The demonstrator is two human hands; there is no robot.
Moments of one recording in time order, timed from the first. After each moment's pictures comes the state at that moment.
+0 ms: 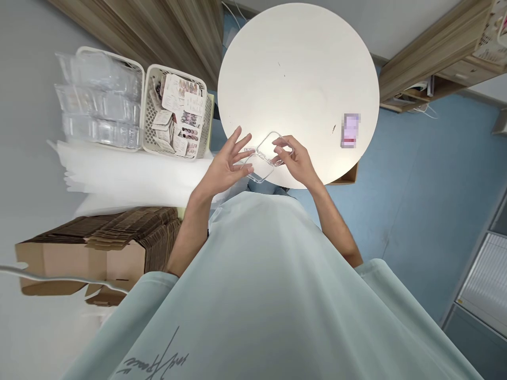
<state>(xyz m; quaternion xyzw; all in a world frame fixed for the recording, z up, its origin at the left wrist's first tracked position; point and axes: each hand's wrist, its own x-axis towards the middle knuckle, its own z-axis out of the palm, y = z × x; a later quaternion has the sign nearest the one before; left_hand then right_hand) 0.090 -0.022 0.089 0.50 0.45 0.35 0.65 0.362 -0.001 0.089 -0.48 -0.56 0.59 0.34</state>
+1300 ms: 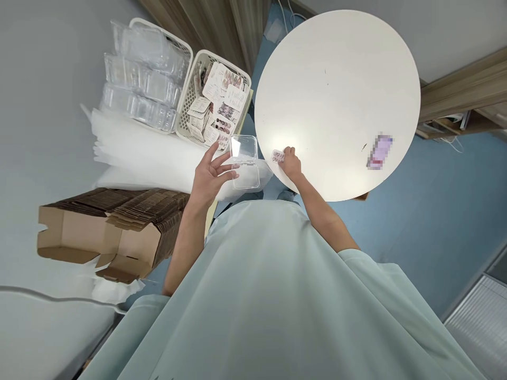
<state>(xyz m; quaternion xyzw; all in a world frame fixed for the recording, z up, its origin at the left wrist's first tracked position) -0.005 -0.081 0.060 0.33 0.63 0.42 0.57 0.276 0.037 -0.091 -0.62 -0.69 0.35 -0.13</state>
